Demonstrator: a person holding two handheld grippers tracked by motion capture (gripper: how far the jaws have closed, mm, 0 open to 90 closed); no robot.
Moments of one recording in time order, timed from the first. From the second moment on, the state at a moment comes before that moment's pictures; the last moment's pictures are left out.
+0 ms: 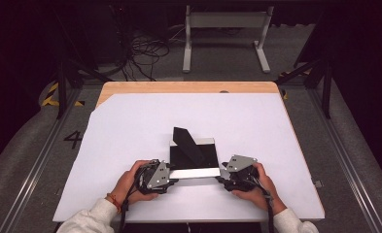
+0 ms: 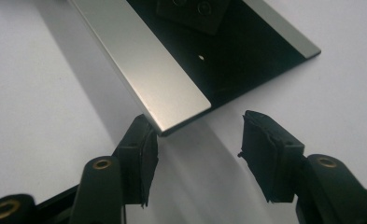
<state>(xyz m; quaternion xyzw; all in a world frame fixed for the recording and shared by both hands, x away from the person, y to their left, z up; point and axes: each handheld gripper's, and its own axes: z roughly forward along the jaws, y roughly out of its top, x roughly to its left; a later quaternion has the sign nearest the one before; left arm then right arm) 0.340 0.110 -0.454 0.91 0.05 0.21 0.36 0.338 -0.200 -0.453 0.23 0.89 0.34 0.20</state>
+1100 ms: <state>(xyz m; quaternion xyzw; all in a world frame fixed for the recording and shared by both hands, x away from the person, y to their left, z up) 0.363 0.138 -0.432 0.87 0.13 0.22 0.41 0.346 -0.184 -0.429 0.22 0.84 0.42 0.27</state>
